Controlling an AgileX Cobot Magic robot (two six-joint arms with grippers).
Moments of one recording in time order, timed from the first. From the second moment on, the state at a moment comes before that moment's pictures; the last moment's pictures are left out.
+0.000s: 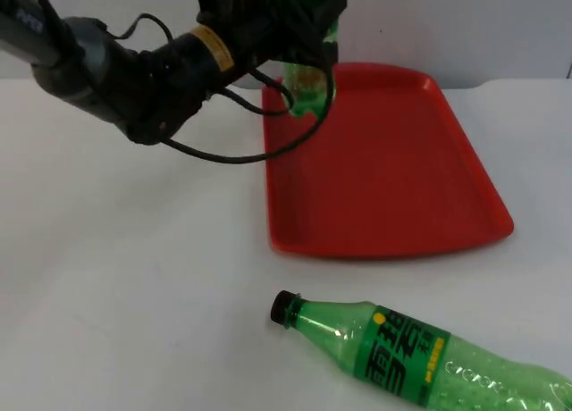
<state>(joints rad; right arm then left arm) 0.12 0.00 -0.52 -0.10 1.09 0.08 -0.33 2.43 -1.54 0.54 -1.05 -0.28</state>
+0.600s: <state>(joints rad) 0.12 0.00 -0.52 -0.10 1.09 0.08 -0.38 2.59 -1.68 0.53 -0.96 -0.30</state>
